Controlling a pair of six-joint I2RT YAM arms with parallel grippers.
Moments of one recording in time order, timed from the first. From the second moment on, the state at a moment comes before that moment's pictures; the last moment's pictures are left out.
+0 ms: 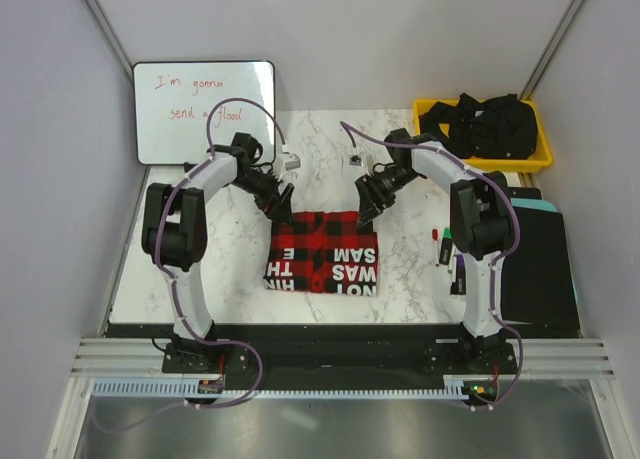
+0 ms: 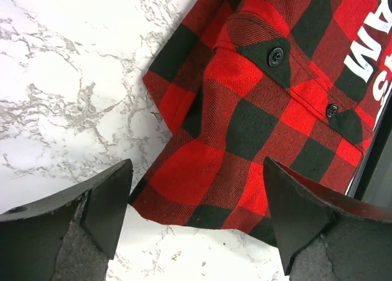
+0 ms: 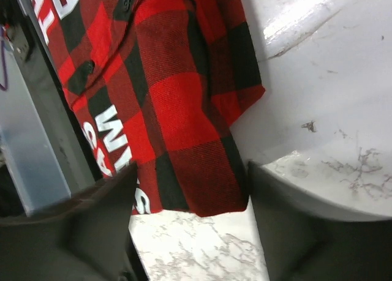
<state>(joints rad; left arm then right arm) -0.19 2.00 1.49 -0.86 0.78 0.68 0.30 2.16 1.71 -1.02 -0.84 -0.48</state>
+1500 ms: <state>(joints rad) -0.19 1.67 1.27 -0.60 0.94 0.18 0.24 1.93 1.67 -0.82 -0.64 -0.23</state>
